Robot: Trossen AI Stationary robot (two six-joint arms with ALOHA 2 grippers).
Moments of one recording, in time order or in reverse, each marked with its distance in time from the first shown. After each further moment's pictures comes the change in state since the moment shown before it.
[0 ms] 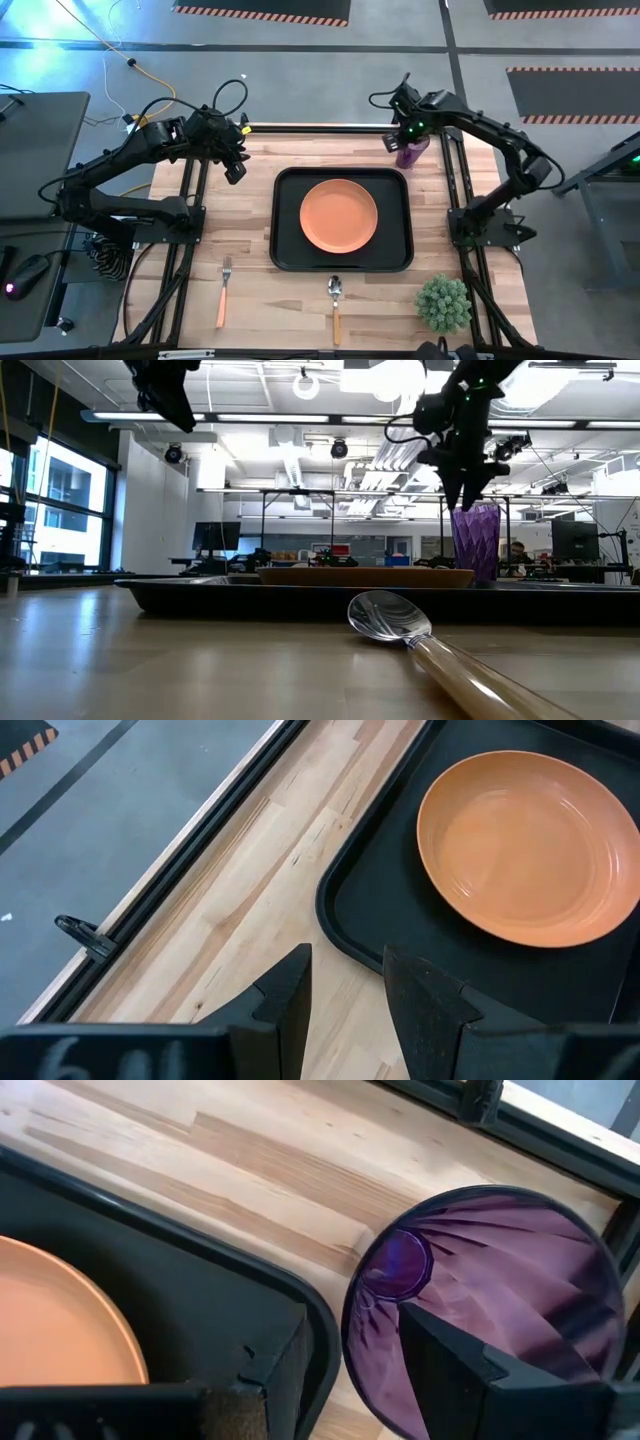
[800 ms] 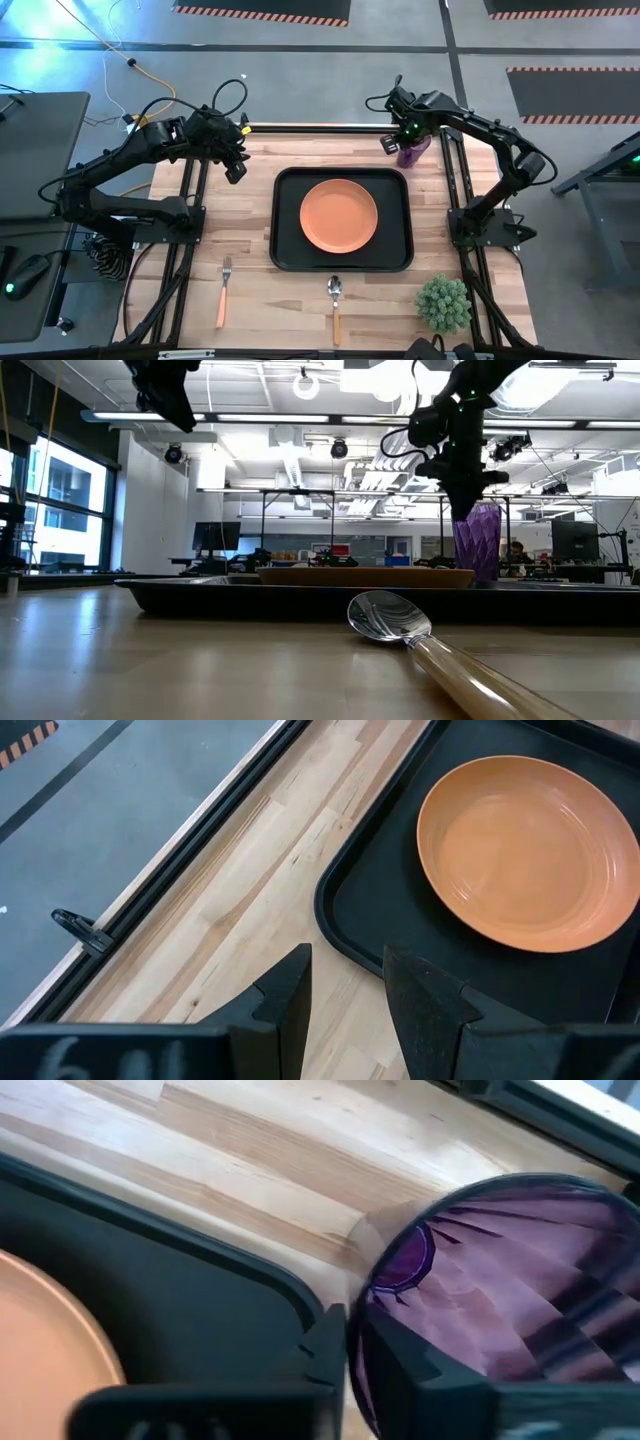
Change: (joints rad) left arm 0.000 0.000 0.000 0.000 0.000 -0.024; right arm 0.000 0.057 0.000 -0.015 0.020 0.018
